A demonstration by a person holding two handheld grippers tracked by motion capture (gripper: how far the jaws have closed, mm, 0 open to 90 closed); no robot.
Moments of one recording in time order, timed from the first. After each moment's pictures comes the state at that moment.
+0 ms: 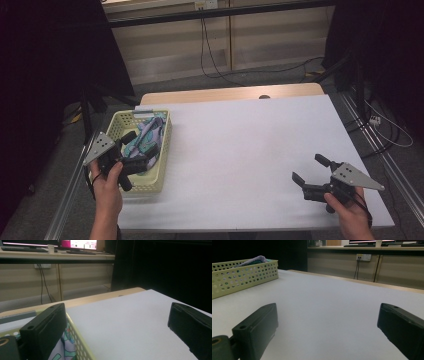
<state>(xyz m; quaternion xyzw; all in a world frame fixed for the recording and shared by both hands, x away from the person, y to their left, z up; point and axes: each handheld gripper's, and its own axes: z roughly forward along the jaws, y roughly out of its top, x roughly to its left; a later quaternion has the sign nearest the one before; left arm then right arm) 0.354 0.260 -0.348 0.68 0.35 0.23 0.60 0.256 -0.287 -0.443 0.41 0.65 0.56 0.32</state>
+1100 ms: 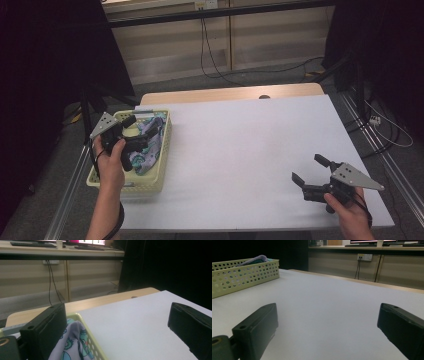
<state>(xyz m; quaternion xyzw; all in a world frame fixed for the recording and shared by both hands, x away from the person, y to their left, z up) 0.411 0.262 -0.344 0.69 0.37 0.24 0.58 0.256 -0.286 -0.443 0.40 0.66 0.56 0.31</state>
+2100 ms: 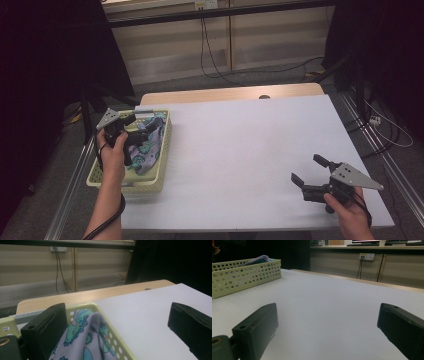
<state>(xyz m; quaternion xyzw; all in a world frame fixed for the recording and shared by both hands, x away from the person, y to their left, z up) 0.447 0.274 -0.366 0.69 0.41 0.23 0.55 0.256 -0.286 -0.444 0.40 0.66 0.56 0.31</state>
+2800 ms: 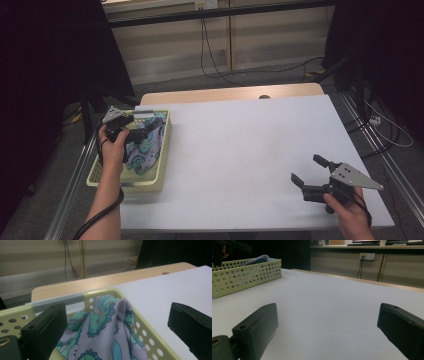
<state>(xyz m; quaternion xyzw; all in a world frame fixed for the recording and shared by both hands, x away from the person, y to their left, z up) 0.475 0.284 -0.383 0.73 0.42 0.23 0.48 0.256 -0.285 -0.444 0.40 0.66 0.56 0.31</state>
